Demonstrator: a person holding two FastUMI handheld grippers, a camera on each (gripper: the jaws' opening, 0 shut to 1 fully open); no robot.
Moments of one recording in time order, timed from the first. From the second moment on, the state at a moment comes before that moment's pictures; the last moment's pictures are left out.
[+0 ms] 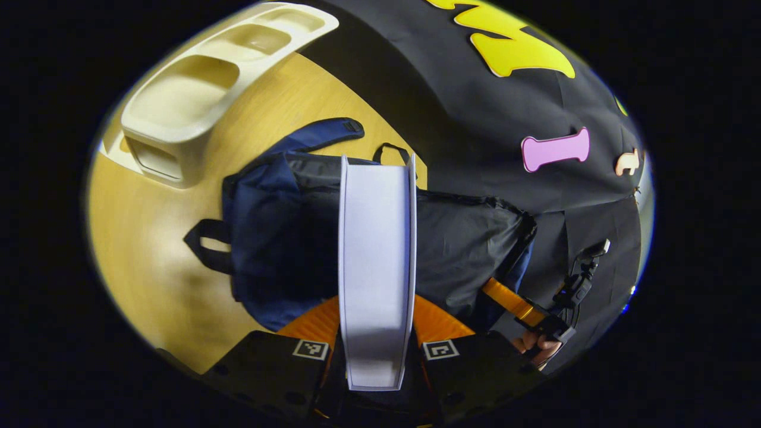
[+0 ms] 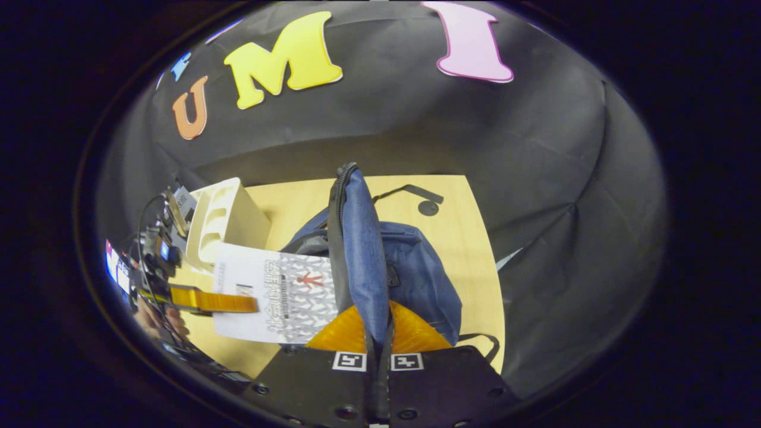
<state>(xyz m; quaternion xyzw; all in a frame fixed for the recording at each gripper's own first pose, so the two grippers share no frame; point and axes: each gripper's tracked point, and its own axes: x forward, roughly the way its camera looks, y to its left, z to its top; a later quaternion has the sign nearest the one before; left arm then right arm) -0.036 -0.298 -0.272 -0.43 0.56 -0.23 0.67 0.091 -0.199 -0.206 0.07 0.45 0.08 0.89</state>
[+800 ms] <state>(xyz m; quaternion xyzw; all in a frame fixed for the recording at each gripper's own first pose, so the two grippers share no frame) -0.016 -0.371 -0.348 -0.48 0.56 -0.27 0.62 0.097 -0.183 -0.200 0.05 0.45 0.09 0.89</state>
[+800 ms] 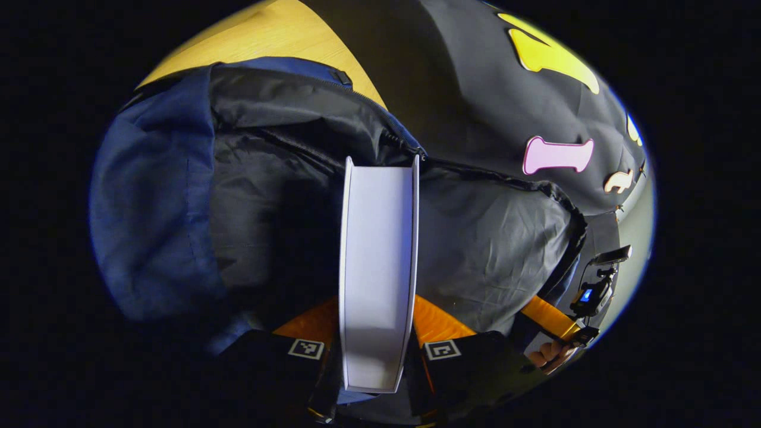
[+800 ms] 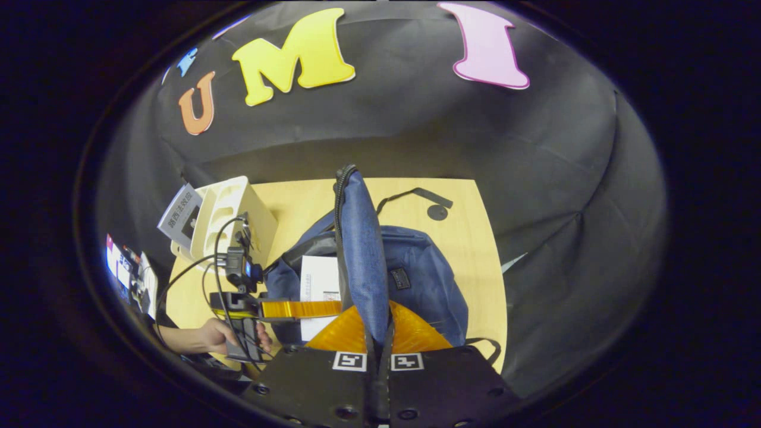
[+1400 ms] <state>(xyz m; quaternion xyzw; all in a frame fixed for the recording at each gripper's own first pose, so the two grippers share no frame) -0.041 -0.269 -0.370 -0.25 0.64 -0.16 0.71 0.091 -0.160 -0.213 0.04 0.46 0.09 0.88</state>
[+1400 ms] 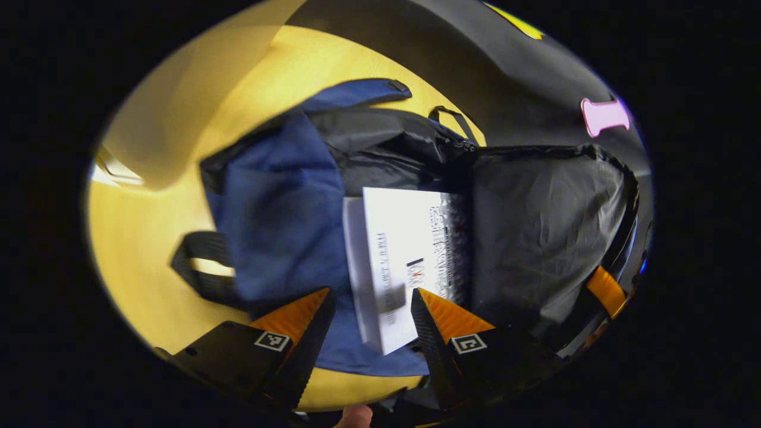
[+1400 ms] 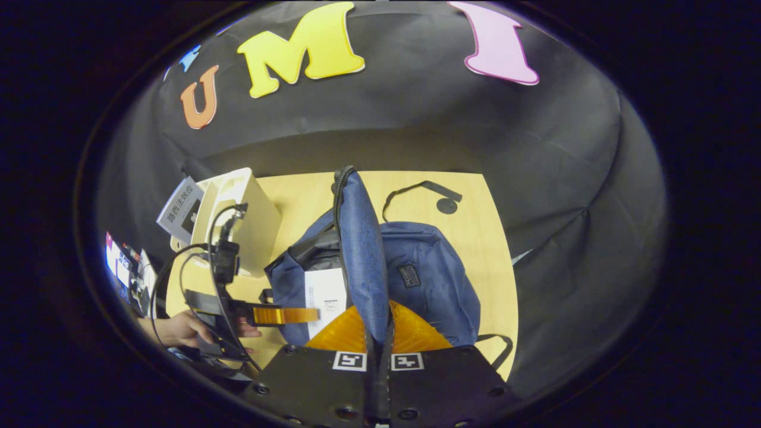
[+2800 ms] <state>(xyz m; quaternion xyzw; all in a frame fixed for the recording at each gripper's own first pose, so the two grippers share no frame) 0.084 0.100 -0.170 -0.09 0.48 0.00 0.87 0.069 -0.110 -0.206 0.04 0.45 0.07 0.89</state>
